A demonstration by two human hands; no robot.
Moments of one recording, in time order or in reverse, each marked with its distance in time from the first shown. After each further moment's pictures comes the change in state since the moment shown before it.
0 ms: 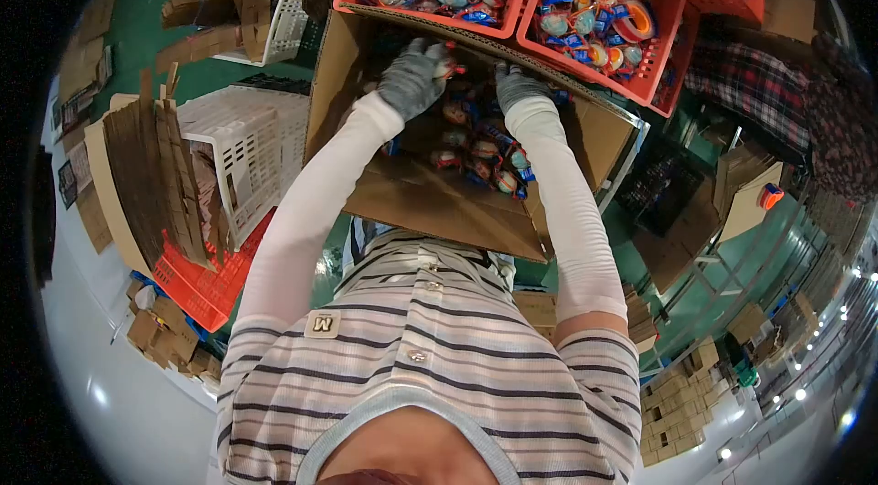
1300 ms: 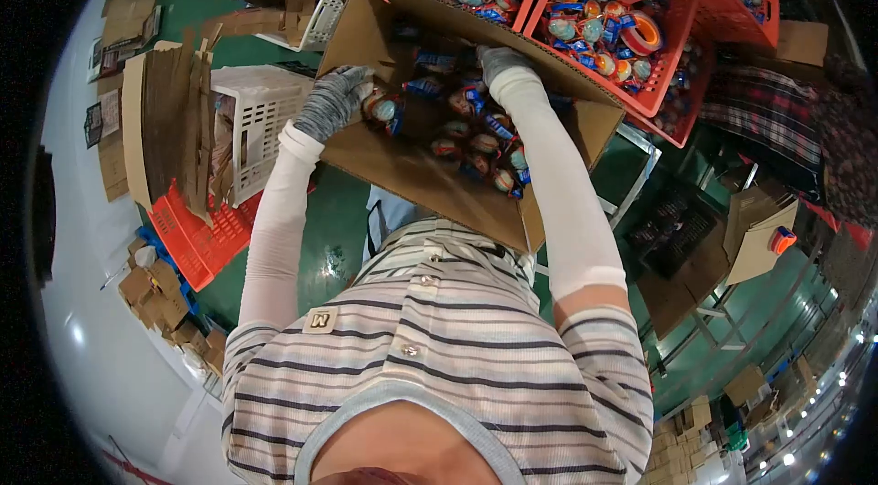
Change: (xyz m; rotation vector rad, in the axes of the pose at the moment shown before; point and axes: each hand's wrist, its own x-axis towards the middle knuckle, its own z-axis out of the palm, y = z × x) left_hand -0.117 -0.010 -0.084 0.026 0.121 -0.087; right_hand 0.028 -0.005 -0.002 0.402 0.250 -0.226
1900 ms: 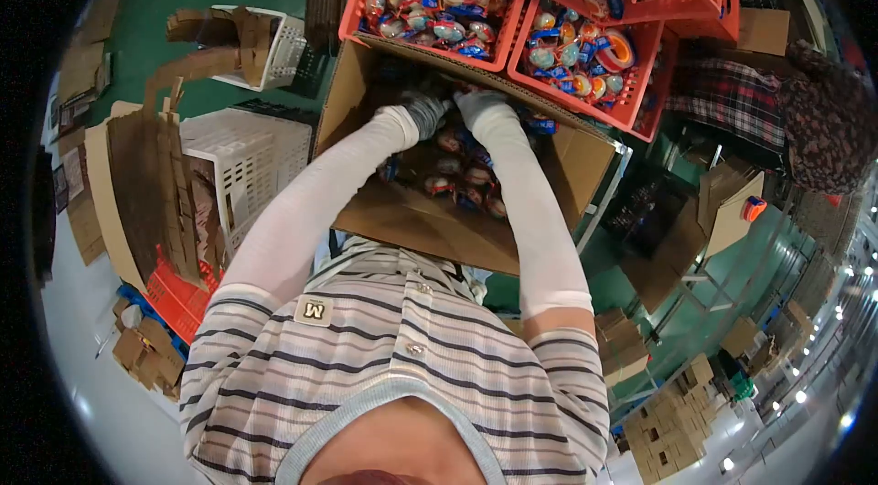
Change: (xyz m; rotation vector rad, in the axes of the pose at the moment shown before) left_hand 0.121 0.001 0.148 0.421 -0.602 0.310; right_hand 0.008 -0.030 0.007 -0.327 -0.149 0.019
